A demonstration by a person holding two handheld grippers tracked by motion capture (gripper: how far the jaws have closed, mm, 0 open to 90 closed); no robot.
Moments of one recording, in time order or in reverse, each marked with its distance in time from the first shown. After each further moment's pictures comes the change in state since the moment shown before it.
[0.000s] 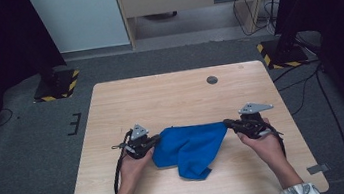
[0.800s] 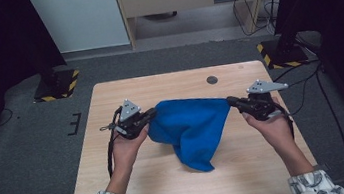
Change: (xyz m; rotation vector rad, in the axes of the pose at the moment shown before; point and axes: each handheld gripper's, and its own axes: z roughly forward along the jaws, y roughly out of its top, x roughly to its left) left arm -0.015 0.097 -0.056 -0.189 0.059 0.094; right arm 0.004 0.072 -0.049 -0.143 -0.029 -0.071
